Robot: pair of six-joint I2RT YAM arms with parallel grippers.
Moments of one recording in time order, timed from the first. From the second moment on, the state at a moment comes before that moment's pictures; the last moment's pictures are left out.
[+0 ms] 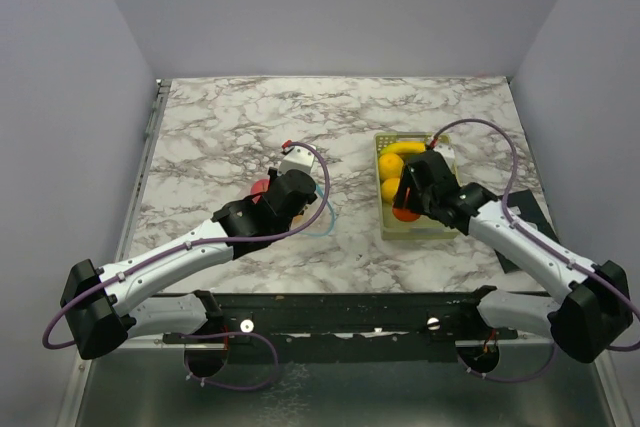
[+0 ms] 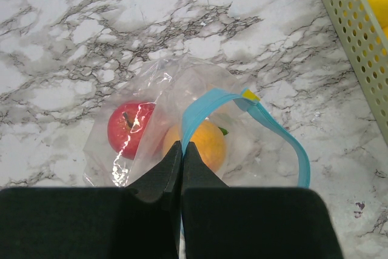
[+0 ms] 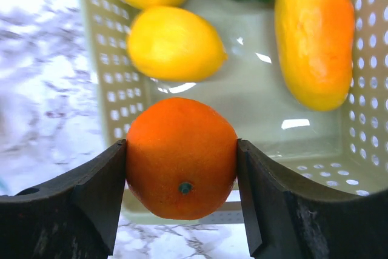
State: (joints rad) left arm -0.96 1.13 0.92 -0.39 -0.69 -0.27; right arm 0.58 1.20 0.84 -0.58 0.36 0.63
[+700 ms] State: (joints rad) left arm -0.96 1.13 0.92 -0.39 -0.69 -0.27; right arm 0.75 1.15 0.93 -0.43 0.05 0.67
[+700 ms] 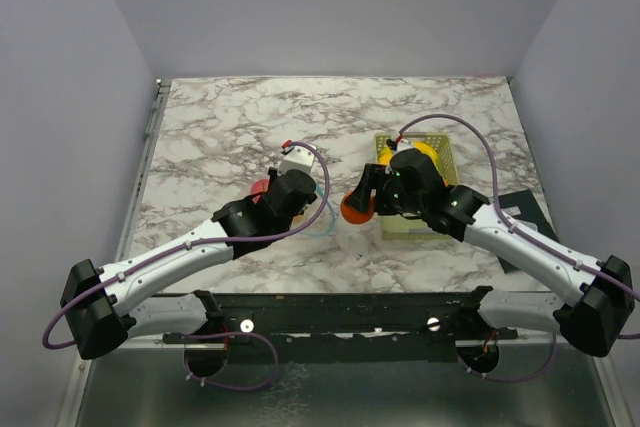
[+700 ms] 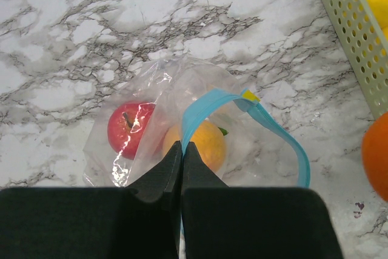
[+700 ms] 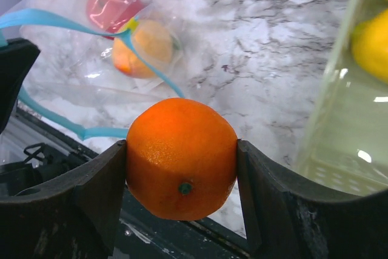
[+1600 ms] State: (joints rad) left arm -0.96 1.13 0.92 -0.39 -0.67 -0.27; right arm 0.94 1.54 1.11 -0.22 0.05 0.75
